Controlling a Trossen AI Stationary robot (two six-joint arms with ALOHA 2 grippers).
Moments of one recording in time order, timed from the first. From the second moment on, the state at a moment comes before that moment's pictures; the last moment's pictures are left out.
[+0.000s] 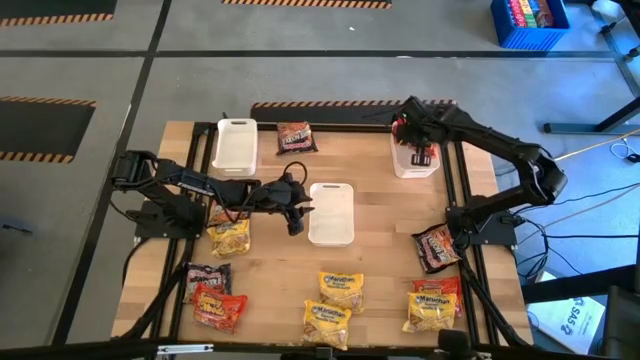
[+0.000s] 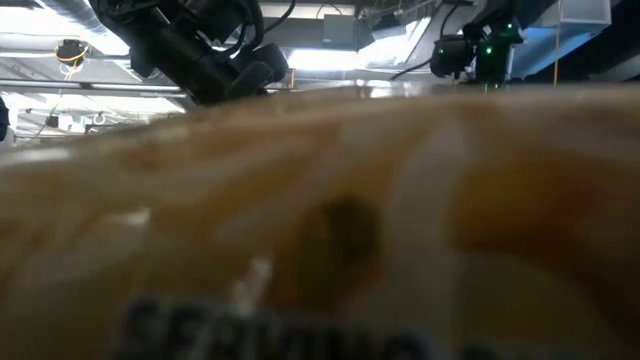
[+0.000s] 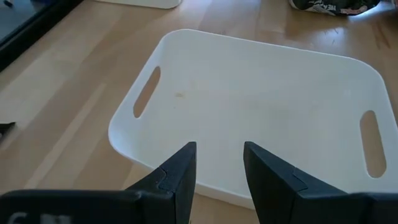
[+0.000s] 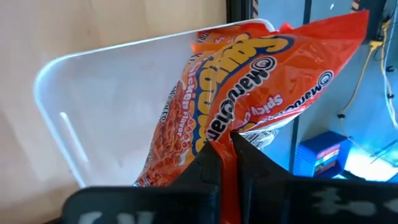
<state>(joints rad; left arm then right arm) 0.01 1.50 0.72 0.20 -0.22 -0.17 -0.74 1.38 1.10 -0.94 0.36 -0.73</state>
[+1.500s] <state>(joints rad) 0.01 1.50 0.72 0.23 -0.22 -0.17 -0.79 1.39 0.92 -0.65 0.41 -0.68</state>
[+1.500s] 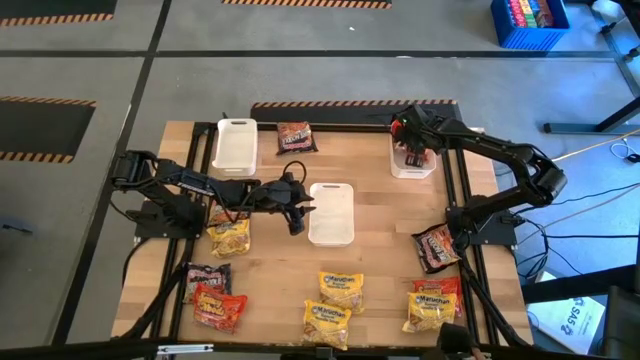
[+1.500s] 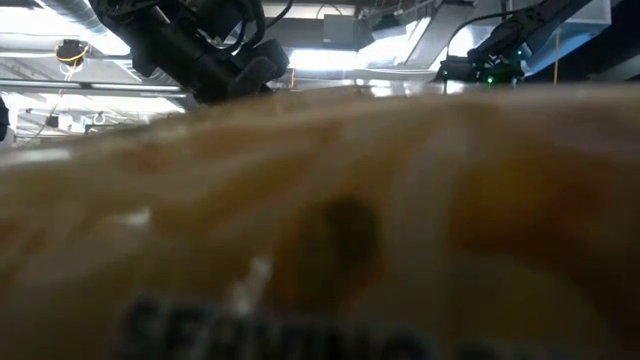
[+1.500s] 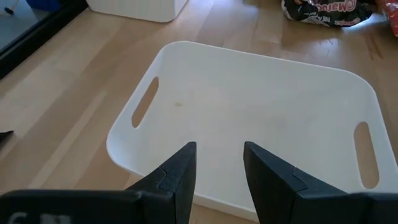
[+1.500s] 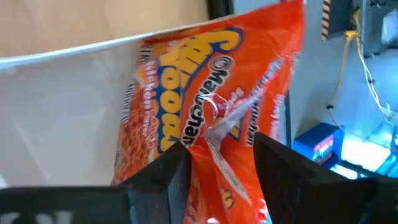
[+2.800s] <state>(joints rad) 0.01 1.50 0.72 0.23 -0.22 -0.17 -0.79 1.39 0.92 -0.66 0.44 -0.63</state>
